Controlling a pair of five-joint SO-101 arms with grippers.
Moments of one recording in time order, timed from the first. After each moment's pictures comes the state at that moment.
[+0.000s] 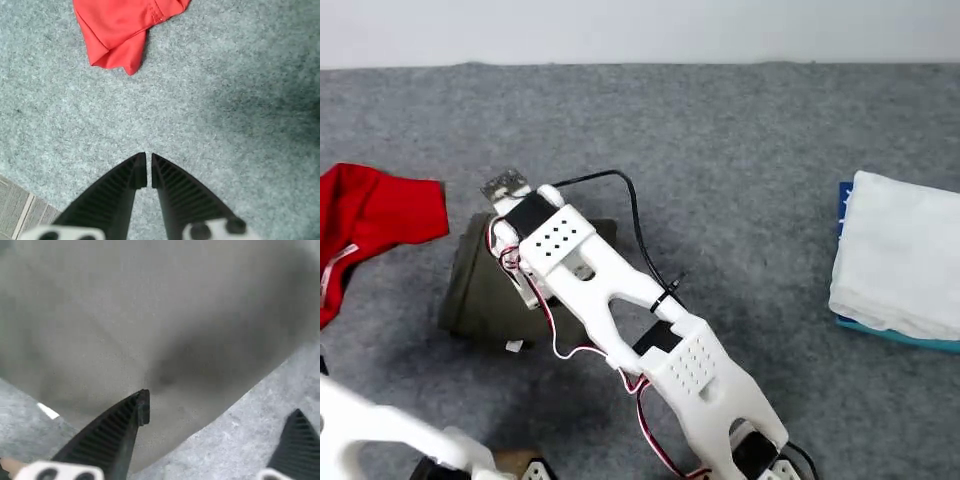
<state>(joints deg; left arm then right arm) -68.2 -30.1 35.2 80.7 -28.9 -50.4 45.8 -48.2 100.5 -13.2</state>
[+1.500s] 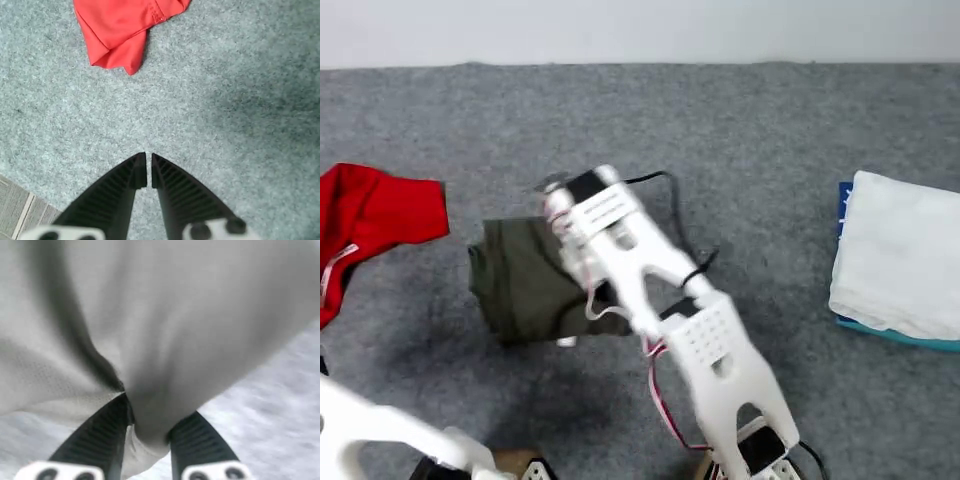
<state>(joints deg) -68.2 -30.1 35.2 80.7 -28.9 -35.7 50.7 -43.7 100.6 6.5</state>
